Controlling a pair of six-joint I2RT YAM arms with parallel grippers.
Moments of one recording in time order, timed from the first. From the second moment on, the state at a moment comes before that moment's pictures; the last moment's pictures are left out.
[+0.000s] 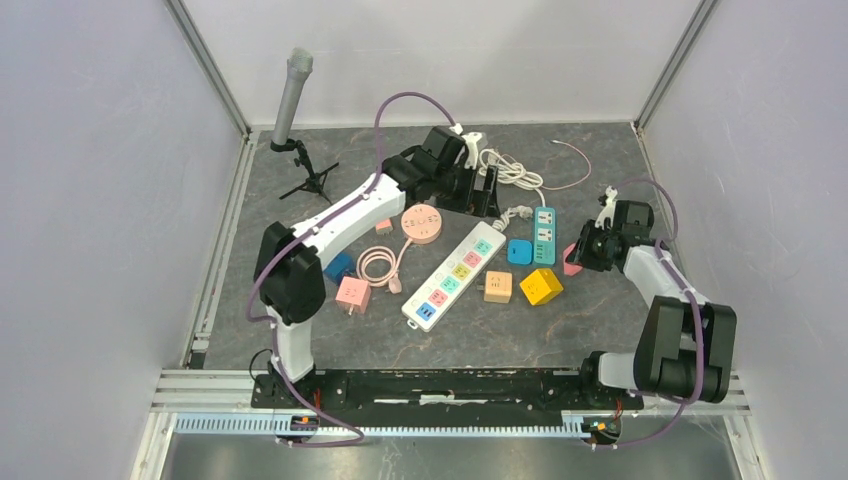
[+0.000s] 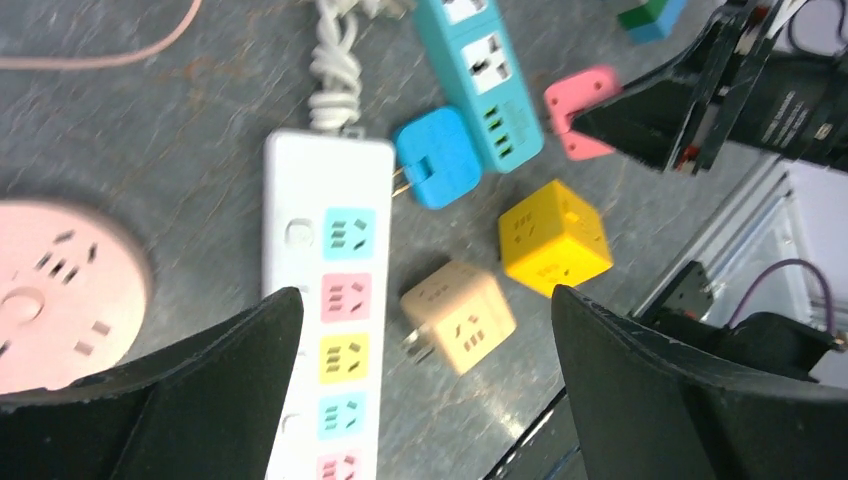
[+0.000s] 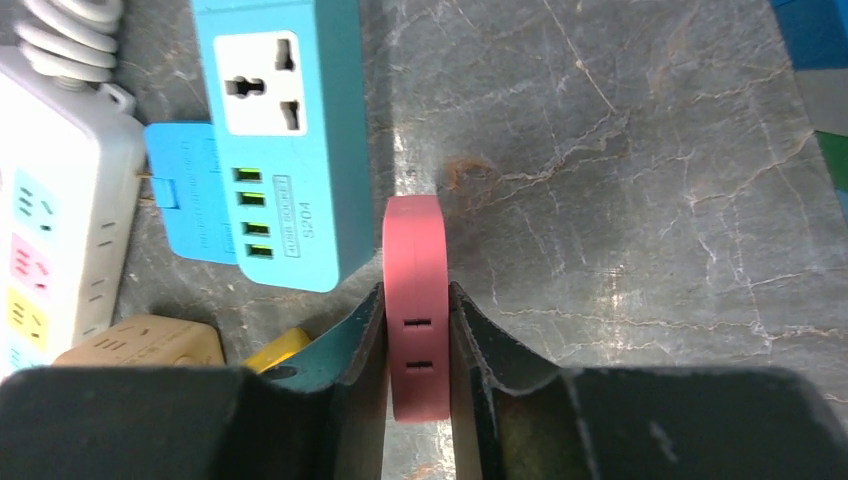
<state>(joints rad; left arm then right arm) -0.73 1.94 1.77 -0.56 0.29 -0.40 -0.19 1.32 0.69 -0.37 -0.29 0.16</state>
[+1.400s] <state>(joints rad) -0.62 0.95 1.75 -1.02 -0.43 -0.35 -0.21 0.69 1.33 -0.59 0.12 0.16</state>
